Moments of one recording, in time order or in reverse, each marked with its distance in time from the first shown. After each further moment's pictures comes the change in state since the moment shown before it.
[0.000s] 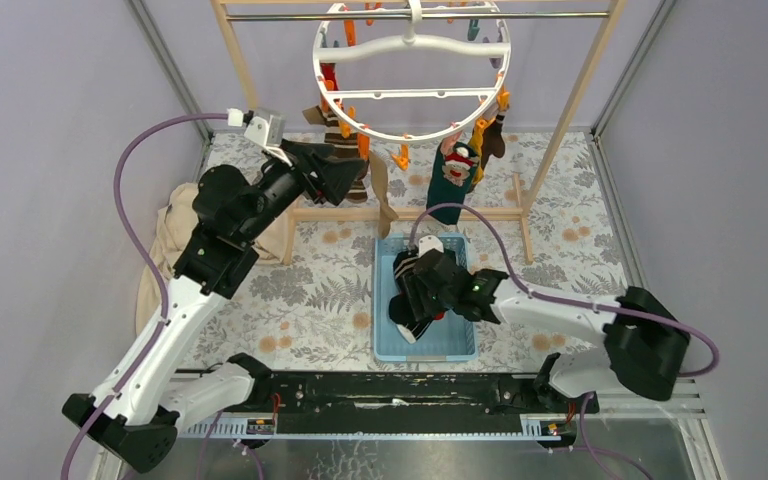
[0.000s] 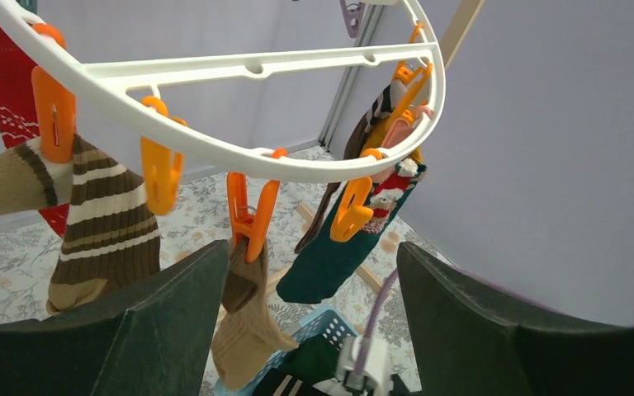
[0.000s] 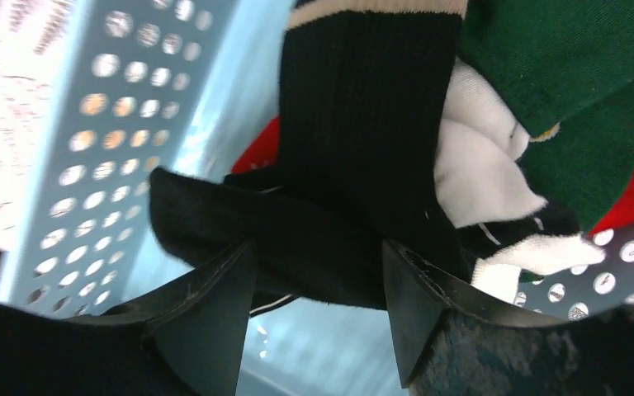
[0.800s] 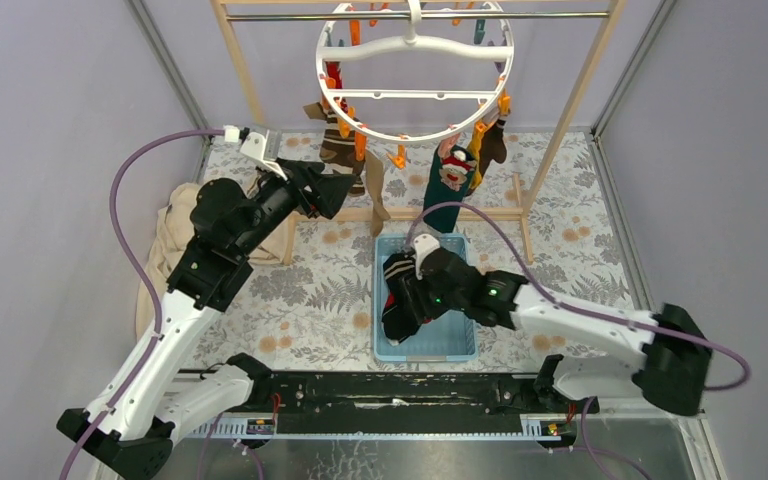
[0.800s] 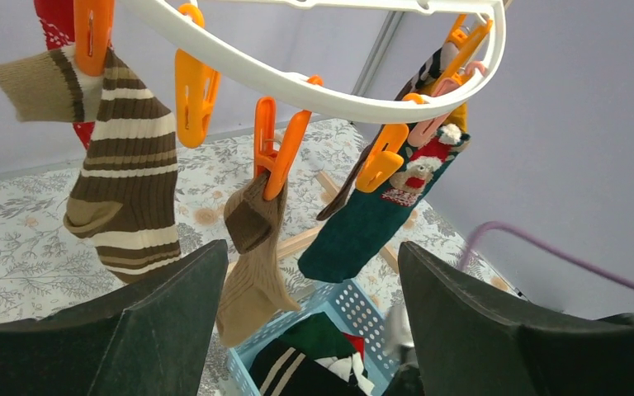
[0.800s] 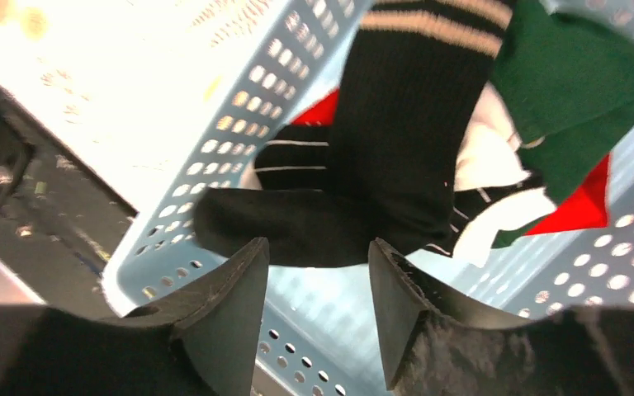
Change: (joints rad) left arm 0.000 -0.094 -0.071 -0.103 -0.053 -0.002; right arm 0.050 -0.027 0.053 -0.061 -0.083 -0.067
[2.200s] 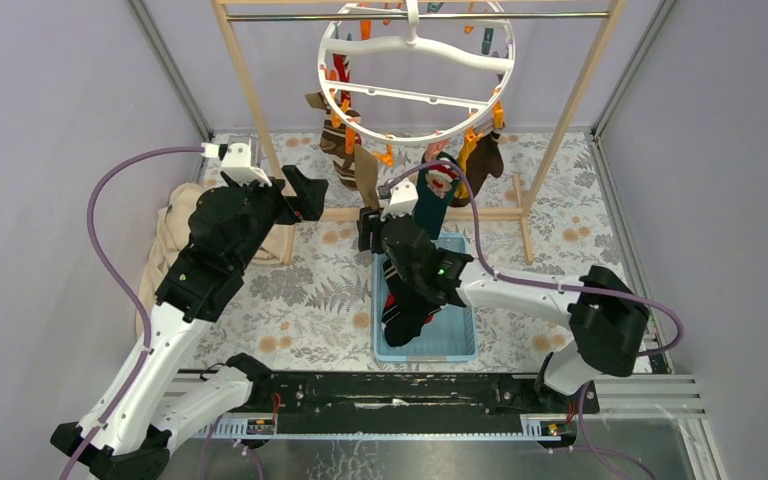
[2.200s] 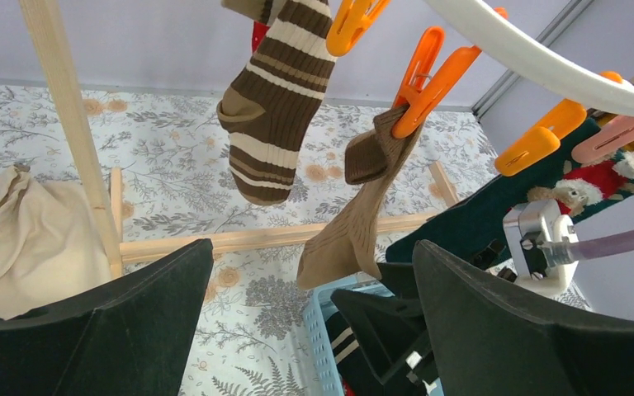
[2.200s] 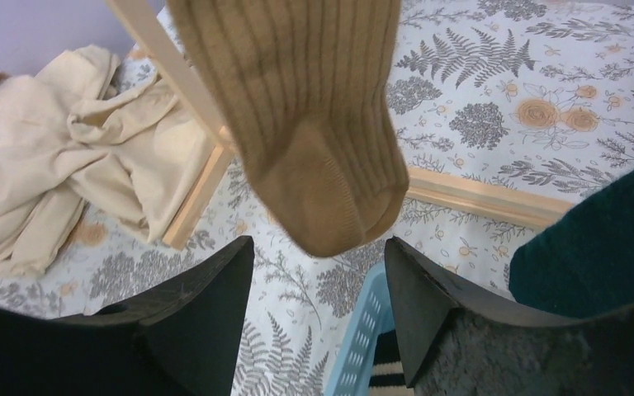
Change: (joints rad) left arm 0.000 -0.059 -0.005 -0.223 -0.325 -0.003; right arm 0.018 0.260 0.232 0.624 0.497 -0.042
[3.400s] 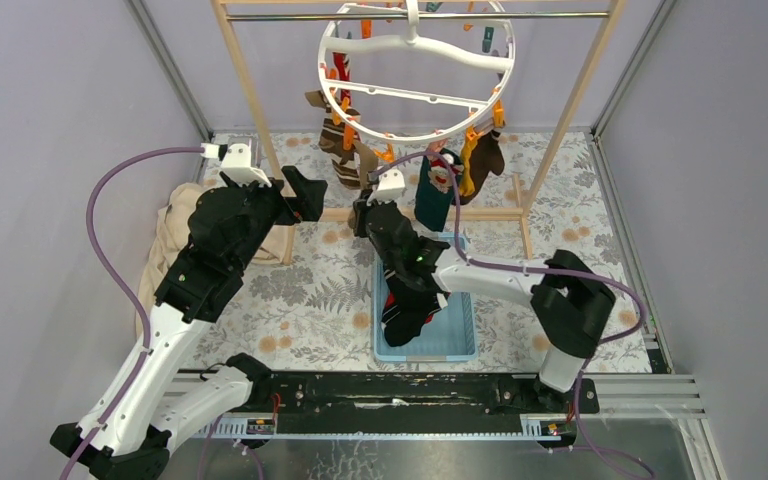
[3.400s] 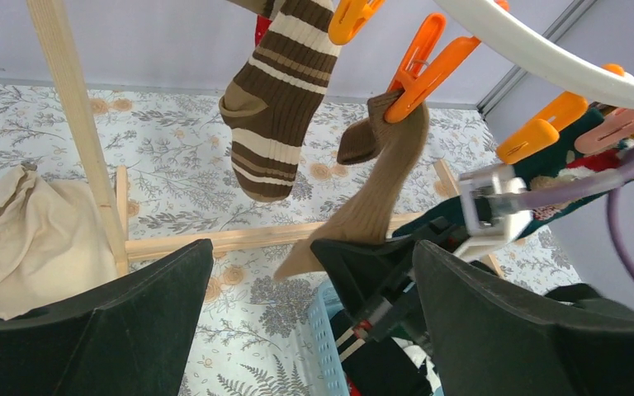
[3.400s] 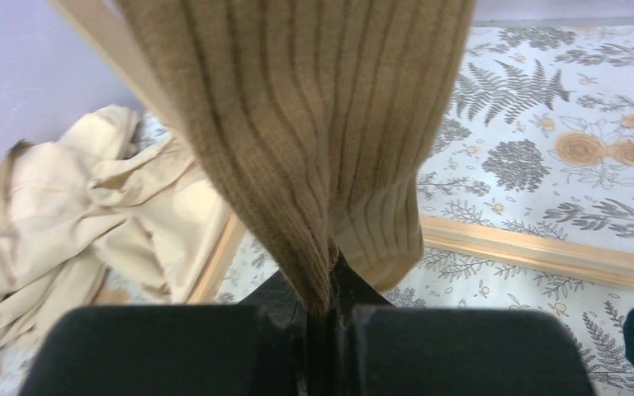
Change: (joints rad) left arm 0.000 -0.003 0.000 -0.014 -0.008 0.008; right arm -0.035 0.216 0.150 0.143 0.042 0.031
